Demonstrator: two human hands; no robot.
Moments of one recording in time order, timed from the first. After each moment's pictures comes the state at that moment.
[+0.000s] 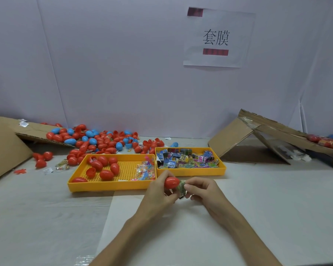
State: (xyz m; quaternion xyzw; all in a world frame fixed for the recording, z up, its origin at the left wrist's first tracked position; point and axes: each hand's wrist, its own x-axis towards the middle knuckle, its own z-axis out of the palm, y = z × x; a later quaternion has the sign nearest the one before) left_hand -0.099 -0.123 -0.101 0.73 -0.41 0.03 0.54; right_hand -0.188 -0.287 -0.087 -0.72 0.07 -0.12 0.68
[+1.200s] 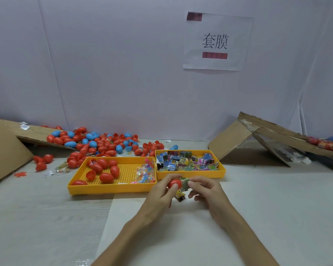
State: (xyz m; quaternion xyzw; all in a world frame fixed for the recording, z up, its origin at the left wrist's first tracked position) left_hand -0.107 -0.119 -0.094 0.71 -0.39 -0.09 0.58; right_hand -0.189 -0.285 -0.079 -0.68 0.13 -0.17 0.70
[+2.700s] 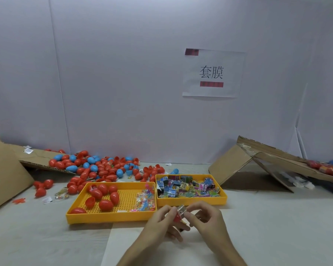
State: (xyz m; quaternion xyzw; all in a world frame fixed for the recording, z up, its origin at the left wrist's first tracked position) left_hand -0.103 -0.122 -0.081 0.67 -0.28 -0.29 0.63; right_hand -0.190 -0.275 -0.081 -0.78 0.06 -0.30 0.54
